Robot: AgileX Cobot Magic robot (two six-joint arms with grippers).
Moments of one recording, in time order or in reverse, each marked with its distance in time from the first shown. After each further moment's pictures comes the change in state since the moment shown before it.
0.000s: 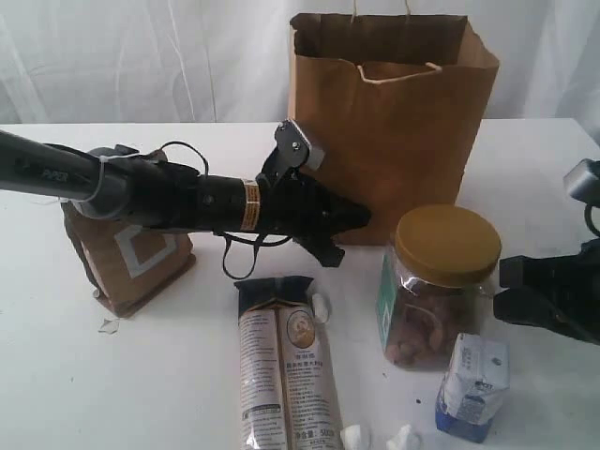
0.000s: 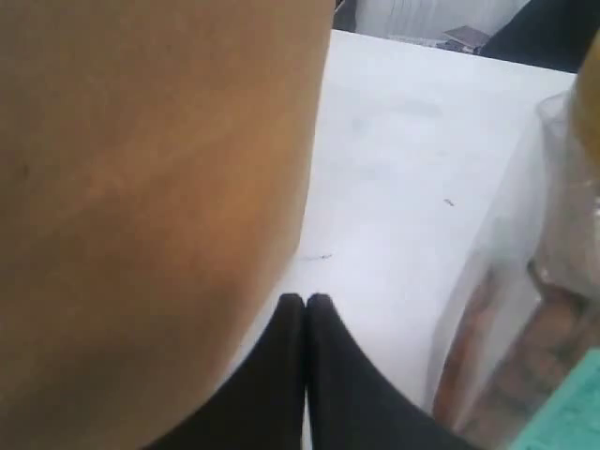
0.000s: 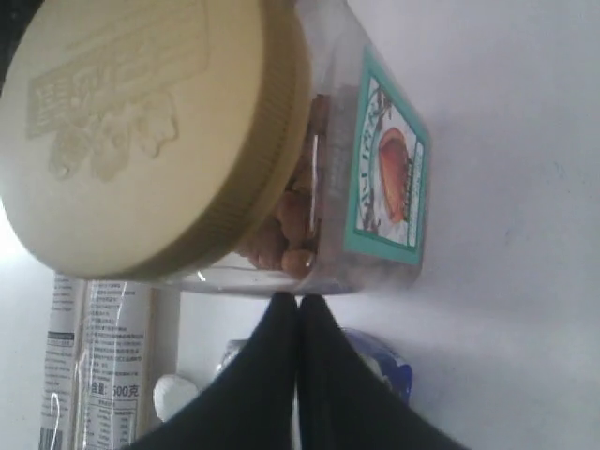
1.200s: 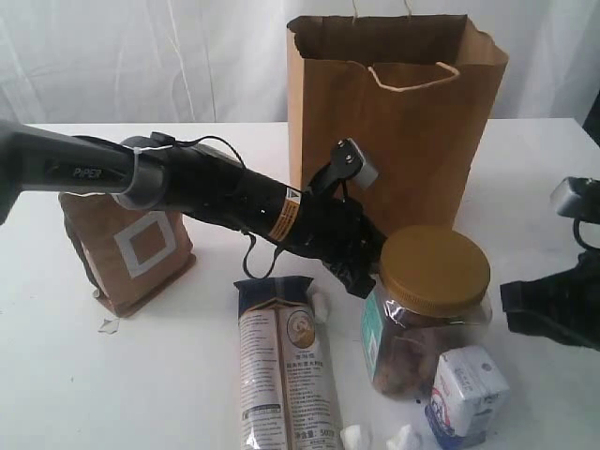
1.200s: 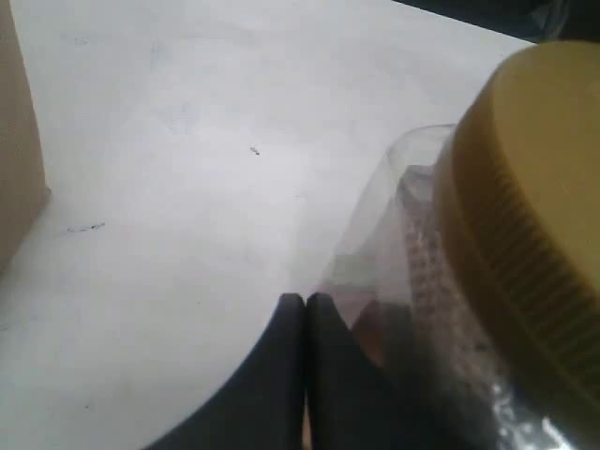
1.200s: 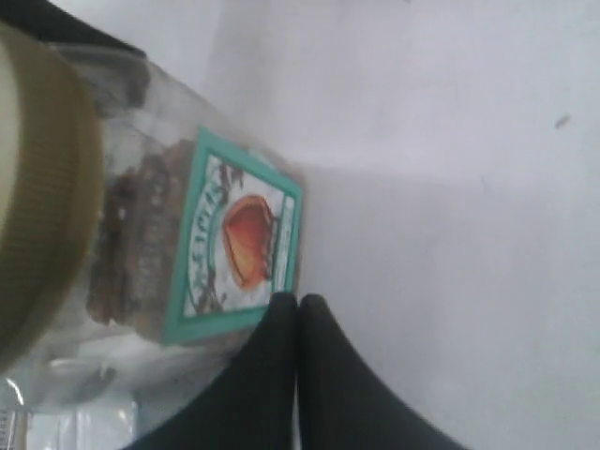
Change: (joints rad) left arm -0.083 0.012 -0.132 0.442 -0.092 -0.495; right arm 0.000 0.069 0.002 -0.105 -0.076 -0.053
